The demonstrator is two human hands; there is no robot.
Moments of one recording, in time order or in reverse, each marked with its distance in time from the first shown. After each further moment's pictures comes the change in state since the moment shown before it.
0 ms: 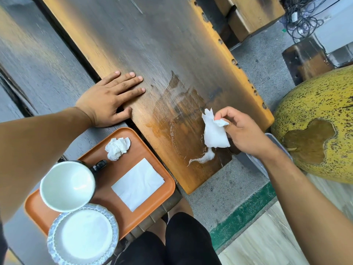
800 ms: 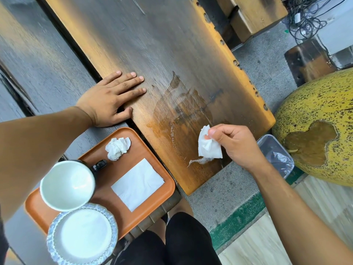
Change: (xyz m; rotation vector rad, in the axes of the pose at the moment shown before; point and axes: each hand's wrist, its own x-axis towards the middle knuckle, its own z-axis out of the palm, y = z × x) left_hand 0.000 0.001 0.001 0.004 0.000 0.002; right_hand -0.018 -0.001 0.028 0.260 0.066 0.058
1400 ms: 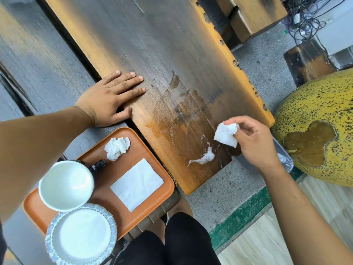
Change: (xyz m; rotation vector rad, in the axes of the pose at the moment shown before) left_hand 0.000 -0.001 0.001 -0.007 0.004 0.001; right_hand -0.008 0.004 -0.028 -0.090 0.225 -0.069
